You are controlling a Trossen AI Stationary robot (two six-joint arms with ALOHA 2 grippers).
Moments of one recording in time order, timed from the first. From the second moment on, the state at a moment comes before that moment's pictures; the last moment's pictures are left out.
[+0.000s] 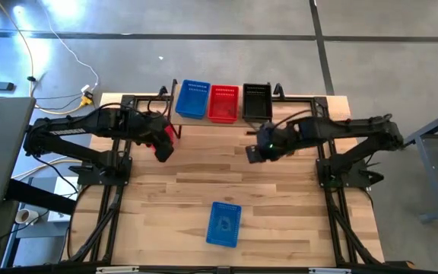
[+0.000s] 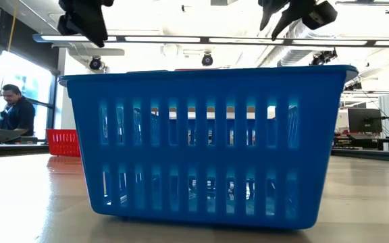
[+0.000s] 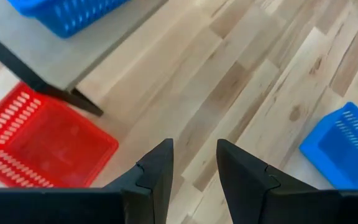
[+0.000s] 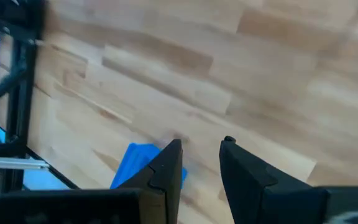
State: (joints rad) left arm 0.20 1.07 1.16 -1.08 -0.17 -0.57; right arm 0.07 1.42 1.42 -1.05 0.06 1.30
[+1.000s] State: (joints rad) left arm -0.20 1.09 1.16 -1.10 -0.23 -1.04; right arm 0.41 1.72 1.42 -0.83 0.12 1.65
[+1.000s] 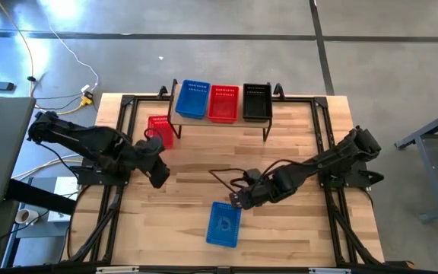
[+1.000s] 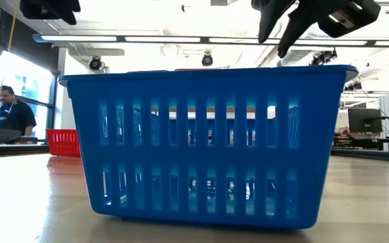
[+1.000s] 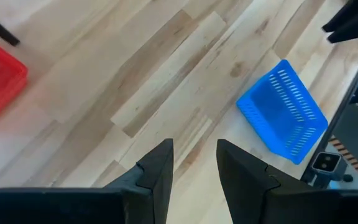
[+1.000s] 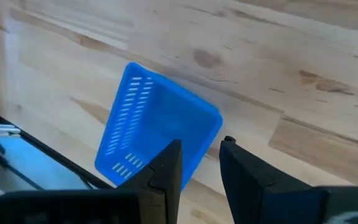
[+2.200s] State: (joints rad) left arm -0.11 0.98 0.87 -1.20 -0.32 -0.58; right arm 0.36 1.71 1.43 -0.80 0.09 1.44
